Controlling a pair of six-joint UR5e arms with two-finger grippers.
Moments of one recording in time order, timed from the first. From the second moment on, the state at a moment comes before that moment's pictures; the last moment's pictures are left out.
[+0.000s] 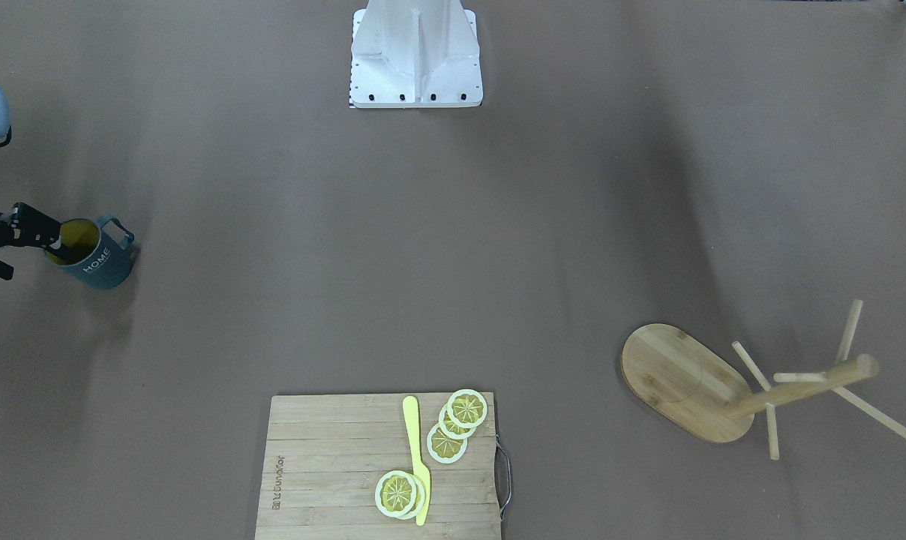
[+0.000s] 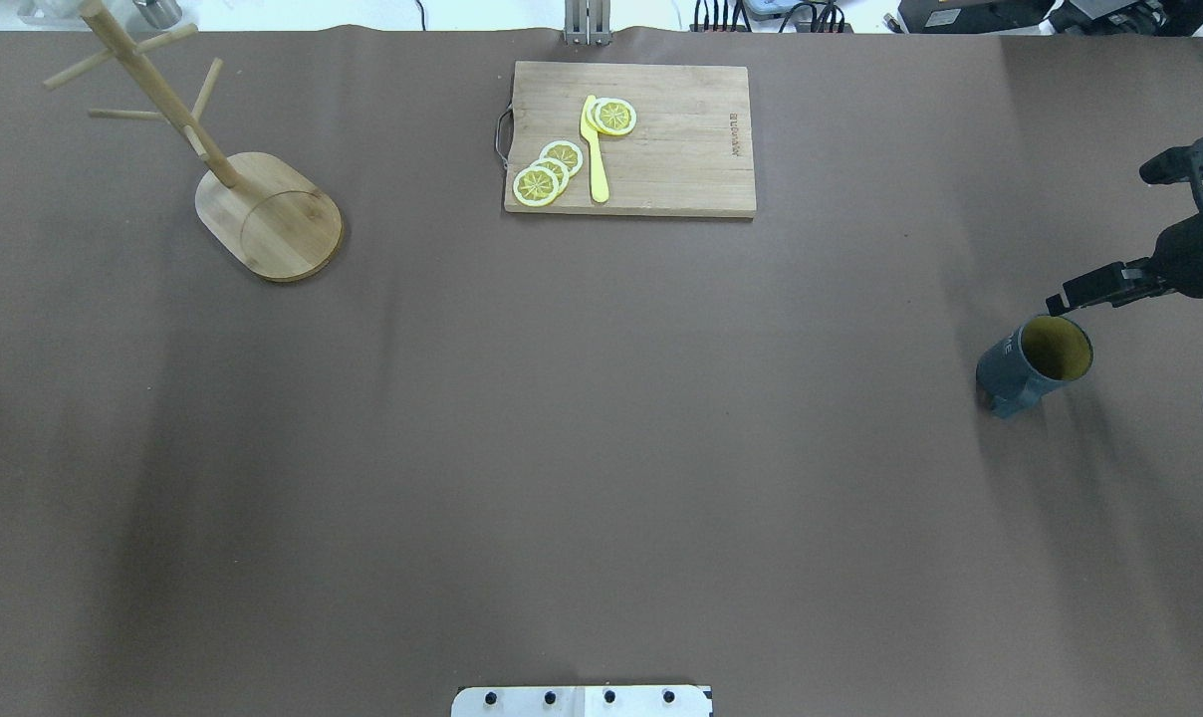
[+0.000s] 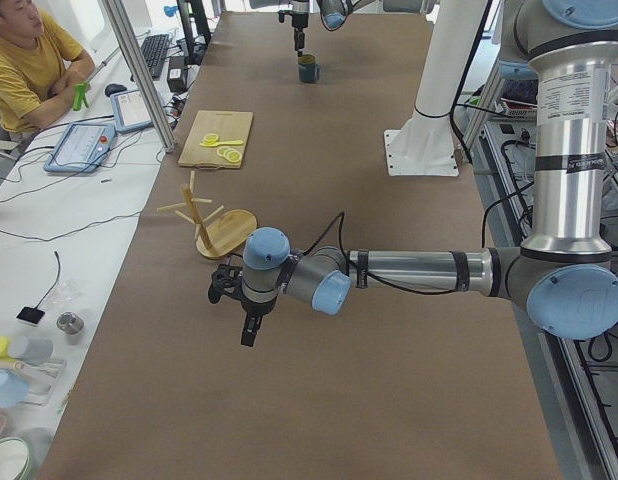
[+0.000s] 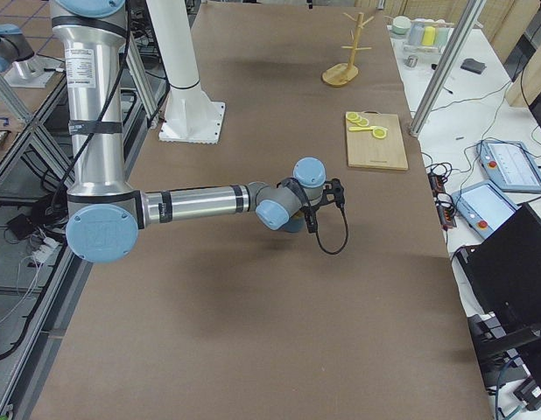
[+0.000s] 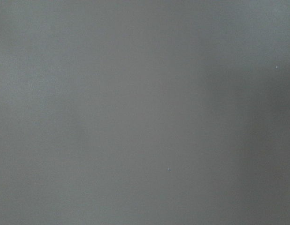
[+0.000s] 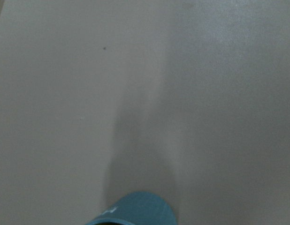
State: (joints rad) left arm -1.43 -1.51 -1.59 -2.00 -2.24 -0.23; right arm 1.10 -1.57 1.63 -0.93 2.36 0.61
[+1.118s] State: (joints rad) left arm -1.43 -1.52 -1.60 -2.00 -2.25 -0.29; right arm 1.06 -1.59 1.63 -0.93 2.36 0.61
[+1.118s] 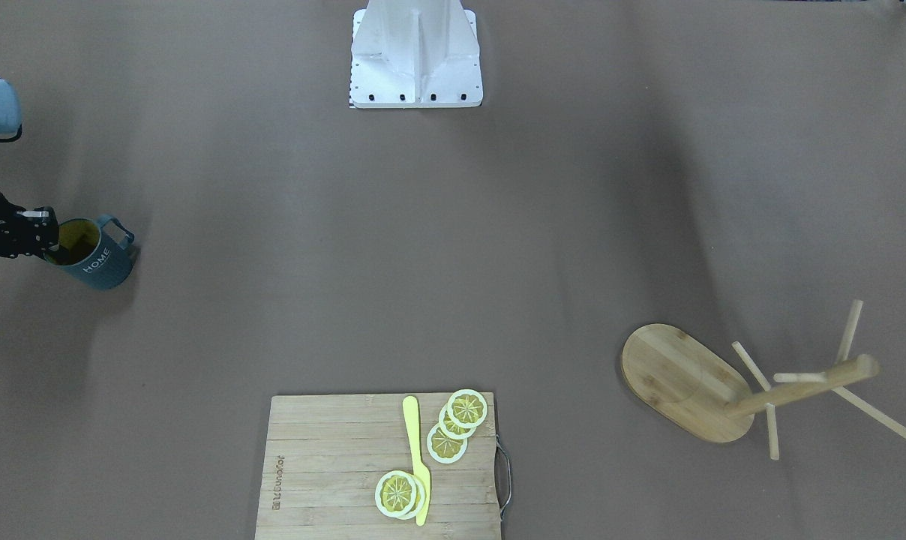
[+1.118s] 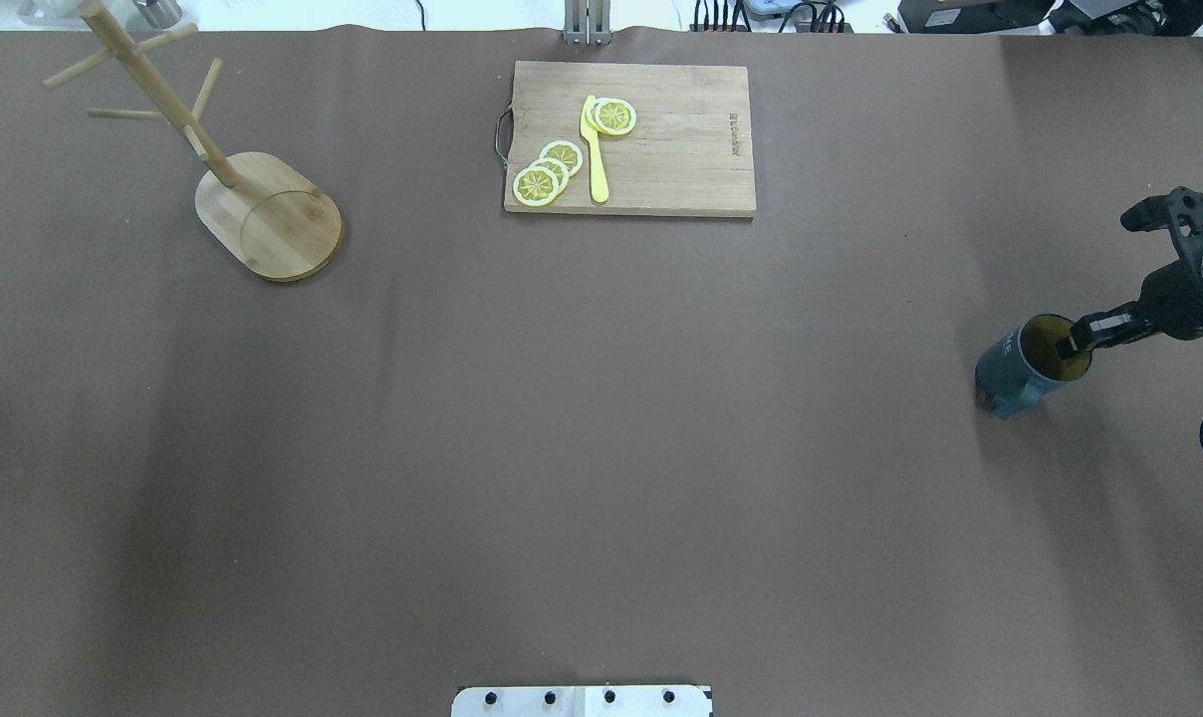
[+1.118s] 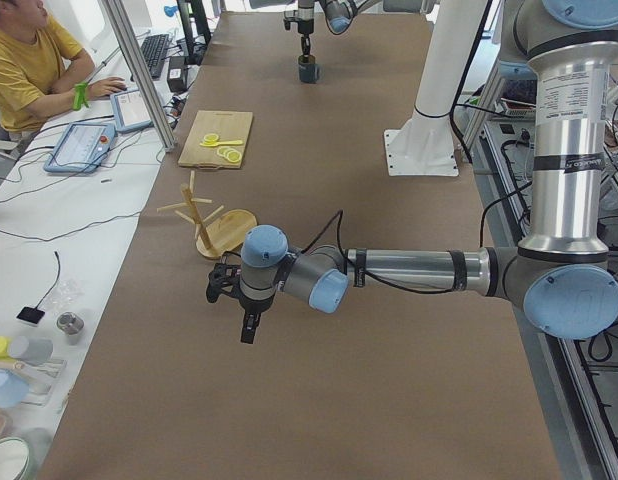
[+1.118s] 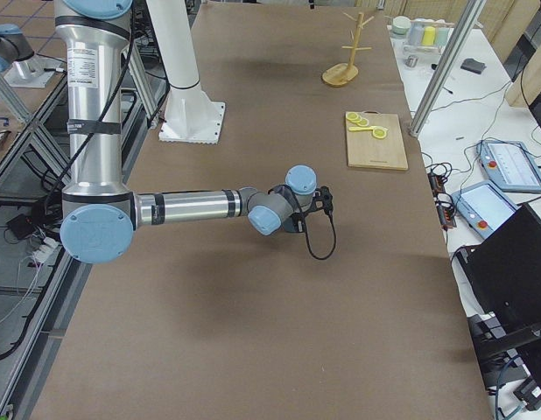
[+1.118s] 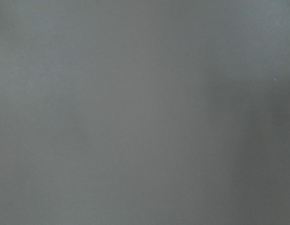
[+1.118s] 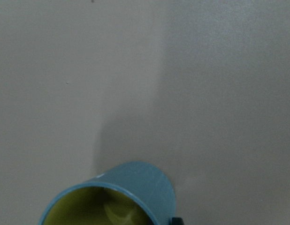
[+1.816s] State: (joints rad) left arm -1.34 -1.55 -1.65 -2.10 -2.36 -0.58; right arm 0.85 -1.31 1.64 -1.02 2.22 0.91
